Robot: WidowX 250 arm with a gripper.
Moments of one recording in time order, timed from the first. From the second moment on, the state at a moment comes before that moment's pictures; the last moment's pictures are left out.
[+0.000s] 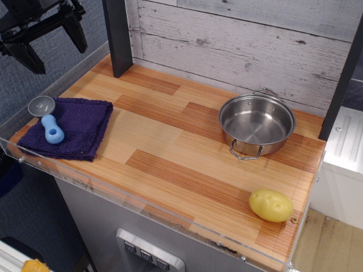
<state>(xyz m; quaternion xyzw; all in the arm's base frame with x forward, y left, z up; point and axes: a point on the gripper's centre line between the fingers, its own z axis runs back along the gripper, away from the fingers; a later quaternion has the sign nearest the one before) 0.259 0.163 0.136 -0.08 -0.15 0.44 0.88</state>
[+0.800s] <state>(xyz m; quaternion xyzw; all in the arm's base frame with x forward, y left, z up) 0.276 0.128 0.130 -0.10 -0.13 0.41 0.90</state>
